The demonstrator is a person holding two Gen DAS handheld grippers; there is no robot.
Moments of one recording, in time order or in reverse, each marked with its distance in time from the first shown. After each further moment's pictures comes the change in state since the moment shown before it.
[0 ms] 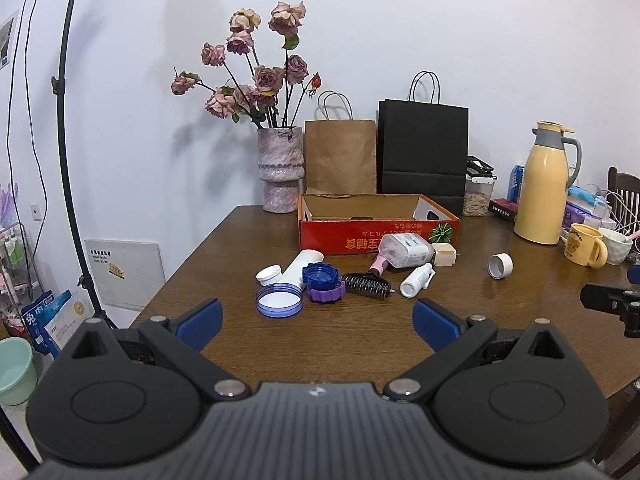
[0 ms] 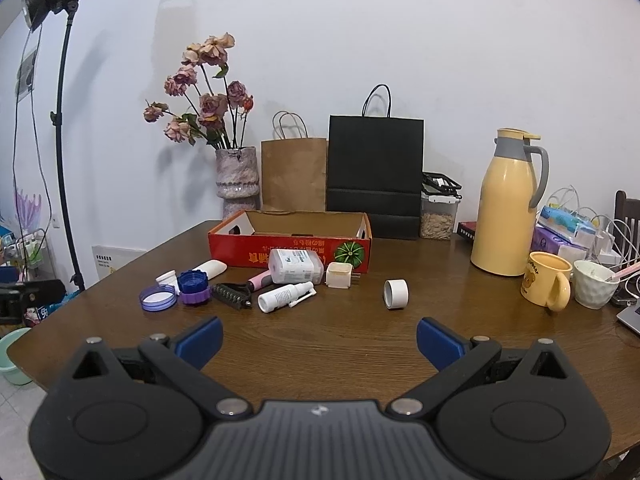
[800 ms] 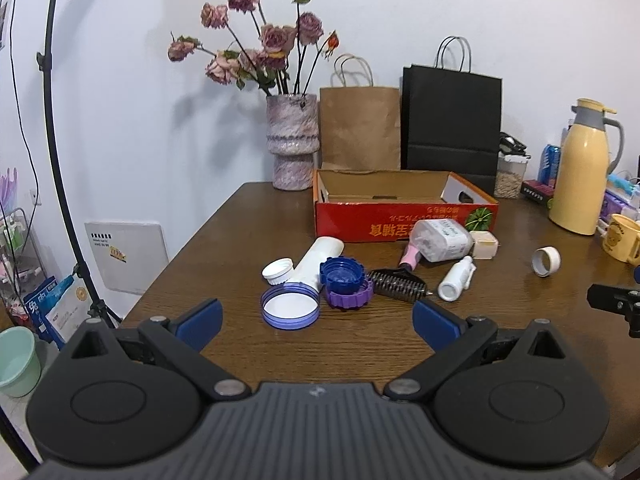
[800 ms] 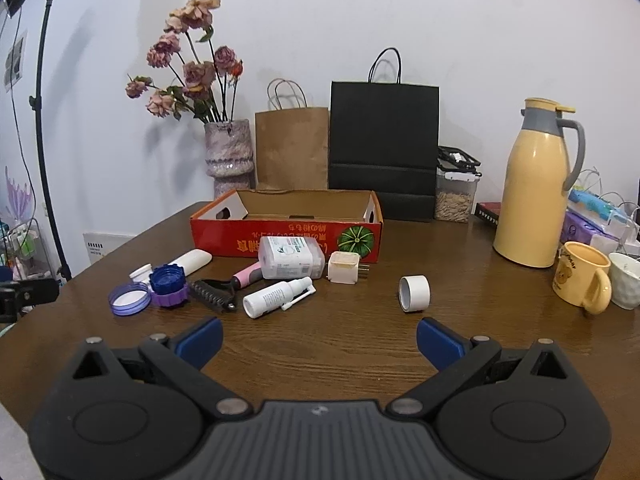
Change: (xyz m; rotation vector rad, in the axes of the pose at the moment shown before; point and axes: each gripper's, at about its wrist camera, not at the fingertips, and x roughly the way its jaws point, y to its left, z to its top) left arm 0.096 0.014 0.008 -0.008 0.085 0.042; right arm 0.104 -0.005 0.011 0.003 0.080 0.011
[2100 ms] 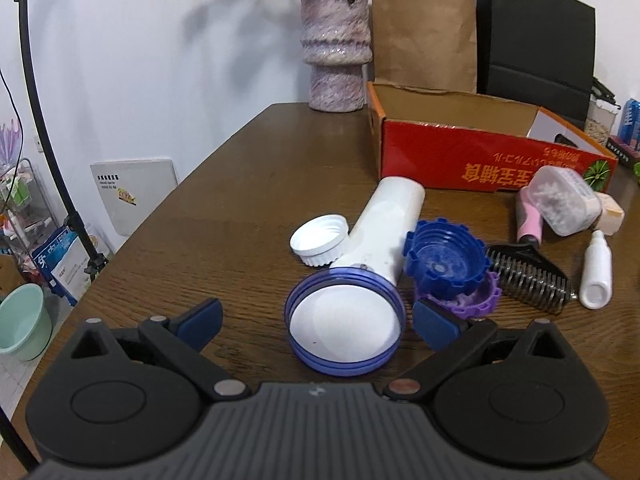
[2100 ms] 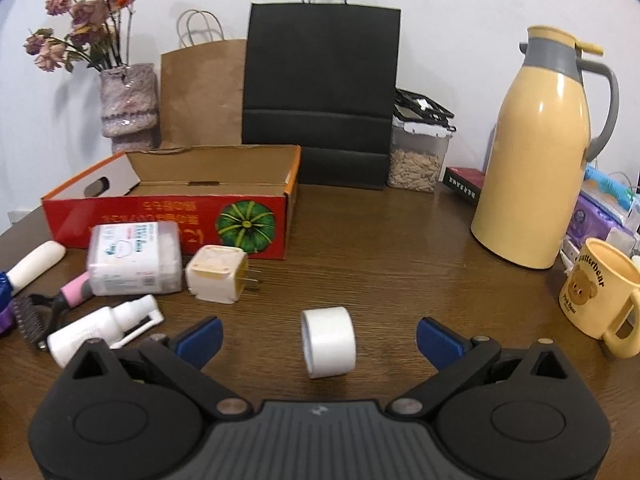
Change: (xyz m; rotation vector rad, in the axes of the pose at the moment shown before) left arm 0.175 0.032 -0.002 -0.035 0.223 0.107; right arm 0.188 -0.092 0.026 0.014 0.128 -0.143
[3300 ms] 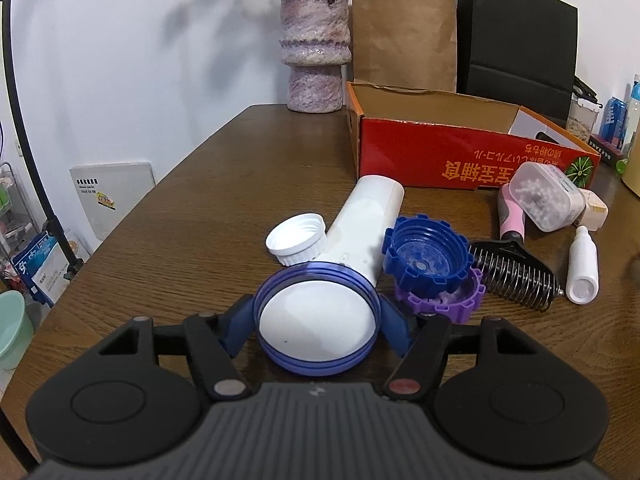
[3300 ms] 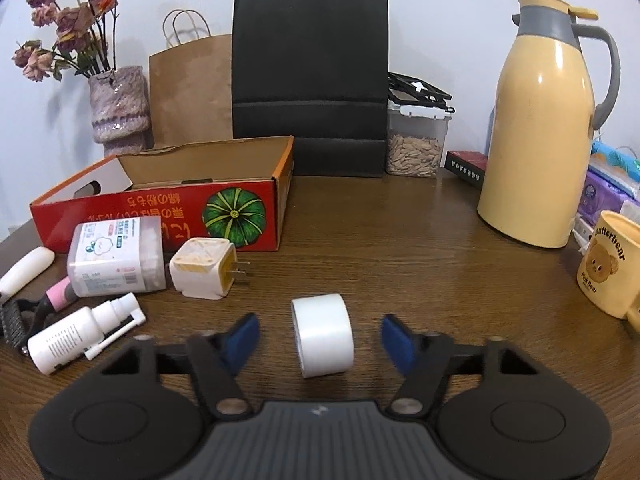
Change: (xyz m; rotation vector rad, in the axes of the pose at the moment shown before) left arm 0.004 -0.005 -0.001 0.013 -0.021 -0.069; right arm 0.019 -0.009 -0.011 0.058 -0.008 0.046
